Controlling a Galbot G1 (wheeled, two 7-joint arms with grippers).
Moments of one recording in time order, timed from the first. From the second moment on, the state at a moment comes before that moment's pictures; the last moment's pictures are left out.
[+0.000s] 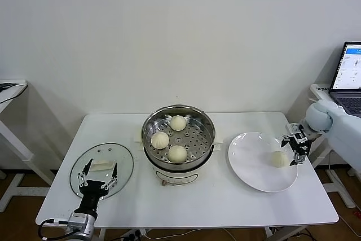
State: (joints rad) left arm 1.58 -1.49 -0.69 -1.97 0.13 -0.06 0.11; right arm -0.02 0.63 -0.69 1.04 -0.25 -0.03 -1.20
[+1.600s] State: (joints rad) left arm 1.56 -1.49 -0.69 -1.96 0.13 -0.06 0.11; right arm -0.05 0.69 -0.63 0.98 -0.27 -0.04 -1.19
